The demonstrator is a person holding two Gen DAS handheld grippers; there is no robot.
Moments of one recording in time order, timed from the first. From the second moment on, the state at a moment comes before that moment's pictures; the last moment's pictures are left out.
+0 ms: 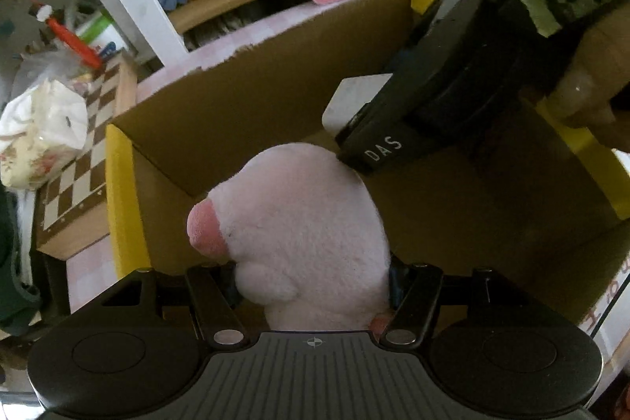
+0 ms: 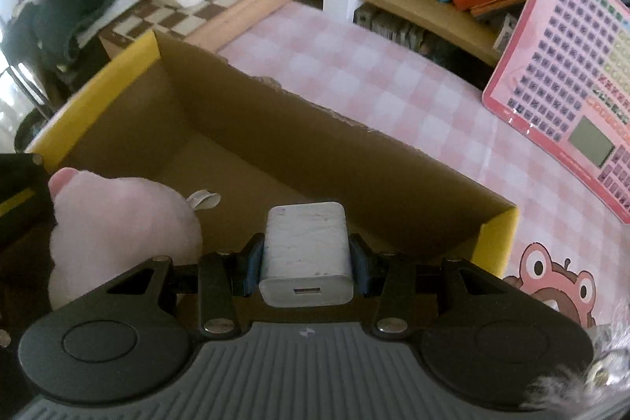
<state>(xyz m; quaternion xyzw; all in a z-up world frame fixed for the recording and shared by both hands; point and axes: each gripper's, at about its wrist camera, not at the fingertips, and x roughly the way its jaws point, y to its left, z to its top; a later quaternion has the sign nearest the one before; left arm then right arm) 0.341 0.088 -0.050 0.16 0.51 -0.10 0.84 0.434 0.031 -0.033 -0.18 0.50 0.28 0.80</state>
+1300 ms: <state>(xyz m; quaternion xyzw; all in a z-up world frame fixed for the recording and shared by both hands) 0.261 0.087 0.030 0.13 0.40 -0.06 0.91 0.356 0.014 0.034 -0.14 0.41 0.29 0.85</state>
